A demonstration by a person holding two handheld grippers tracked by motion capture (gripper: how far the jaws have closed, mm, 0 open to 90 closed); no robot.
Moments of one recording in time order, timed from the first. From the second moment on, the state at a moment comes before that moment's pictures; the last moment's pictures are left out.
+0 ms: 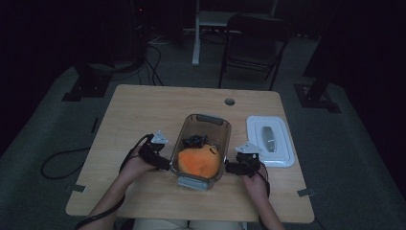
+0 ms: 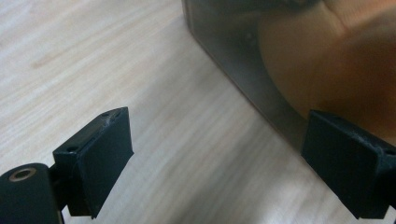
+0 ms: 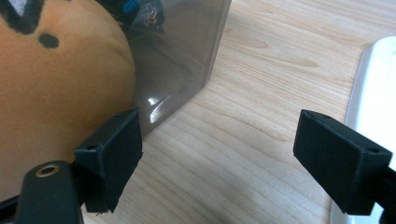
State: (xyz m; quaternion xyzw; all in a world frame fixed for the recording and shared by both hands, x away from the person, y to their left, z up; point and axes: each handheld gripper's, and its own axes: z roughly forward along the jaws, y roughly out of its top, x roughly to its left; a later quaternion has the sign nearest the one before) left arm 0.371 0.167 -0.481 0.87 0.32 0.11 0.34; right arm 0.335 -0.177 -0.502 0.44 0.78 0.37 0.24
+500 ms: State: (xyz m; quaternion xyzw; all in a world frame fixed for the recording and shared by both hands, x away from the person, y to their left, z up) left arm 0.387 0.167 -0.496 0.86 0.34 0.12 0.36; right arm 0.327 -0.210 -0.486 0.48 0.74 0.39 0.25
